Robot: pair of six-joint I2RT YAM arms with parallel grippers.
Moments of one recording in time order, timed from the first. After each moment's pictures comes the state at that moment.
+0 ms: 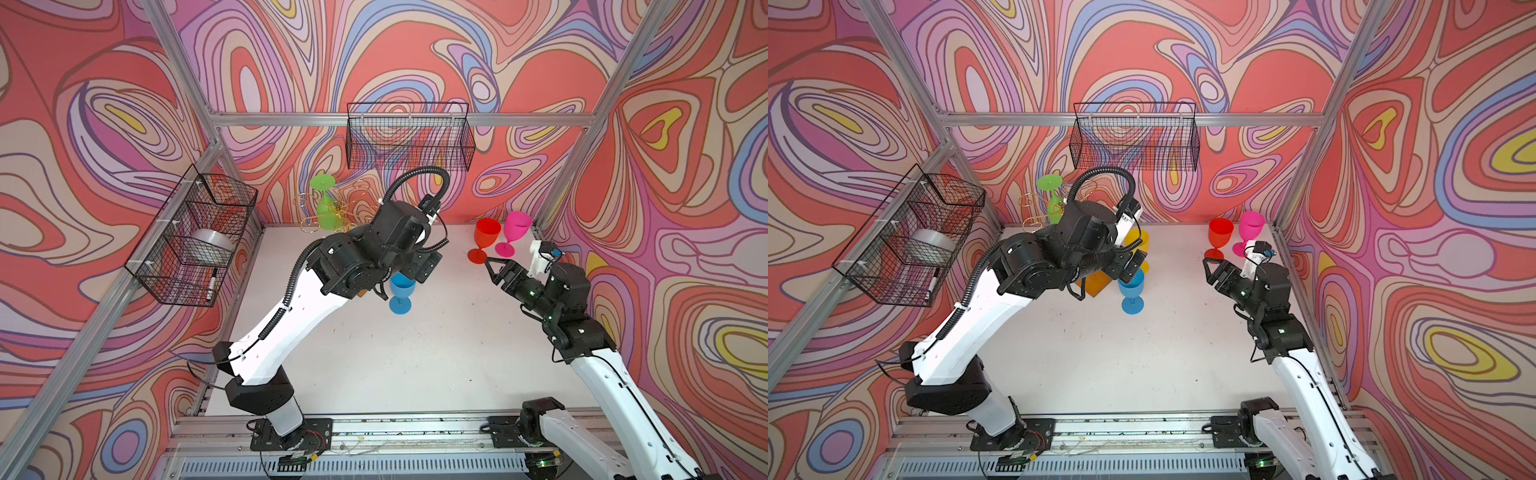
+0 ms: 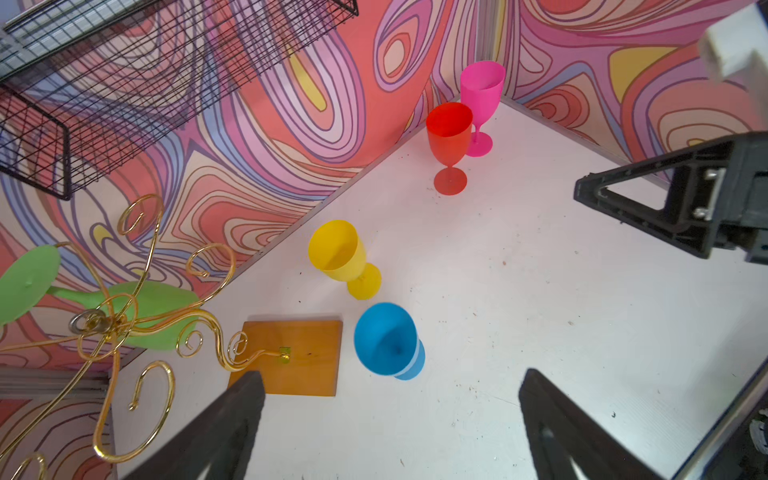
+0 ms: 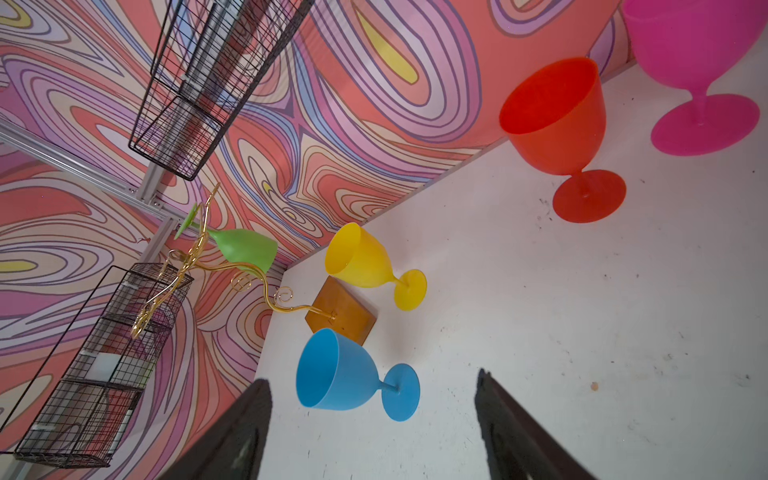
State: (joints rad) left arm -0.93 1.68 2.24 -1.18 -0.38 -0.05; right arm 0.14 0.88 0.86 -0.25 -0.27 0.71
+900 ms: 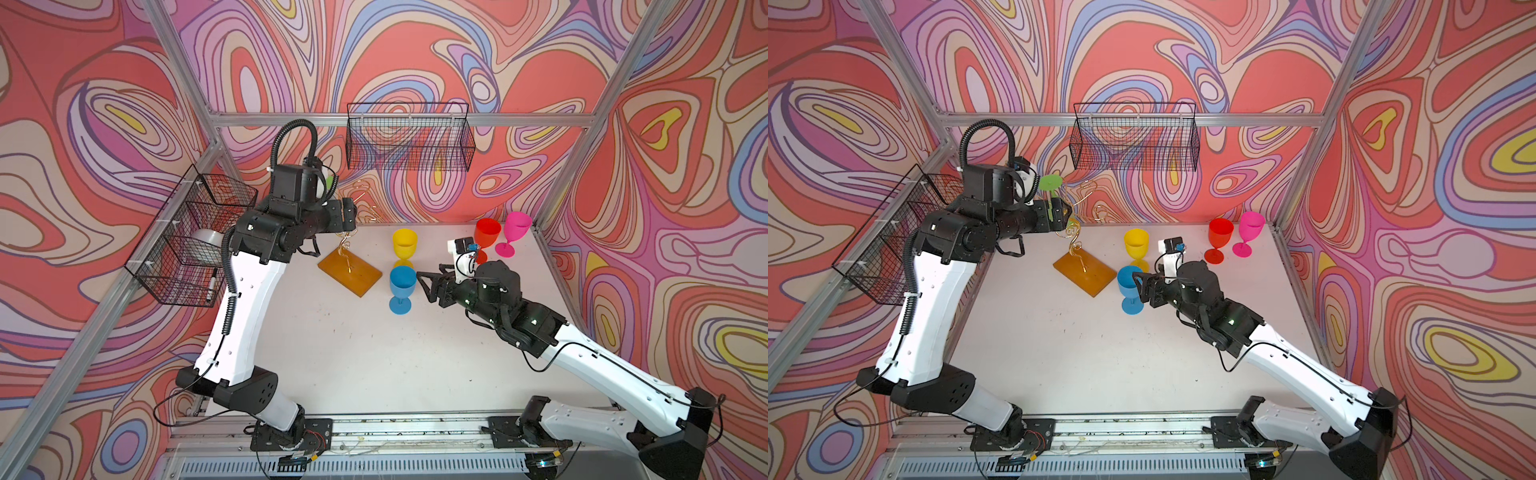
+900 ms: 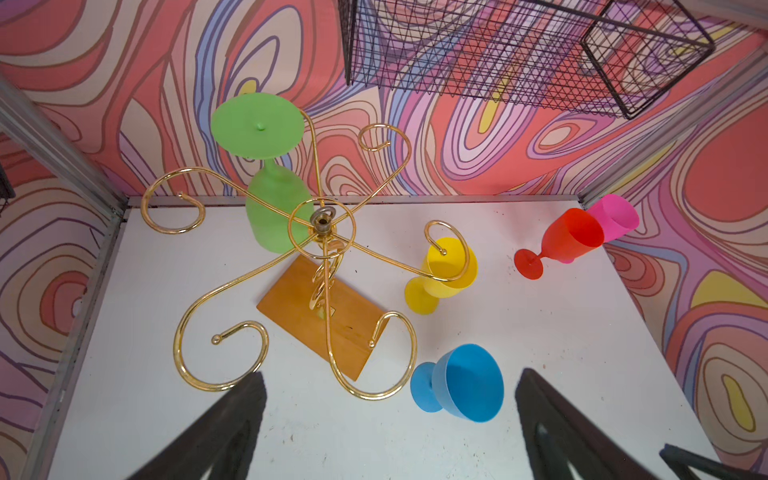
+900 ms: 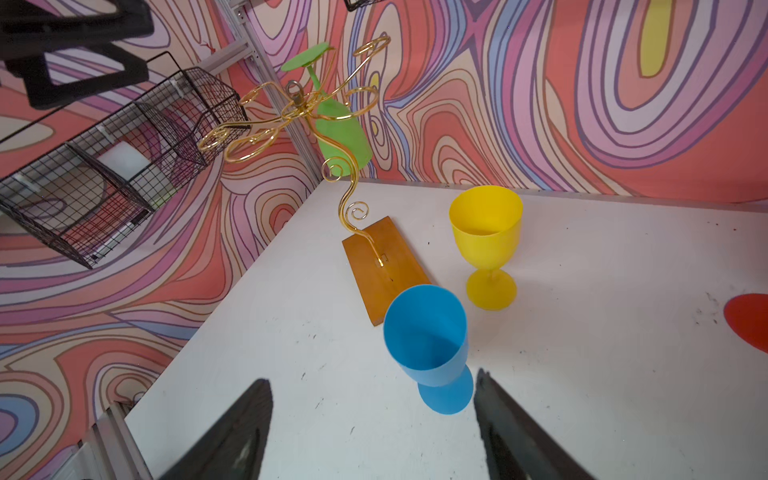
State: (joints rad) left arm -0.33 1.57 2.15 -1.13 -0.05 -0.32; right arm 0.80 1.12 1.07 -0.25 0.13 0.37
